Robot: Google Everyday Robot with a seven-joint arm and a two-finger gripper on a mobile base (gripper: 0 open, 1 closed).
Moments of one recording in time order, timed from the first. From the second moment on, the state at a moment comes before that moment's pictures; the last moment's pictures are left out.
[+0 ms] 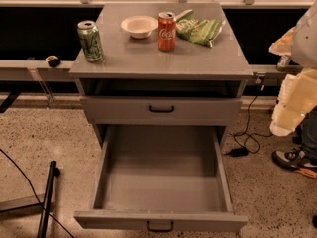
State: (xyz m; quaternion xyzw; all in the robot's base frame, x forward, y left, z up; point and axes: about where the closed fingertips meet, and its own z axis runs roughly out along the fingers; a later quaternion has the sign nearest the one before) arm 0.438 -0.216 0.978 -0.60 0.78 -0.04 0.16
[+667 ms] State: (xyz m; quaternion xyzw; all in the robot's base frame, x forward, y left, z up) arm 0.451 -0.206 0.975 -0.60 0.78 -0.02 0.17
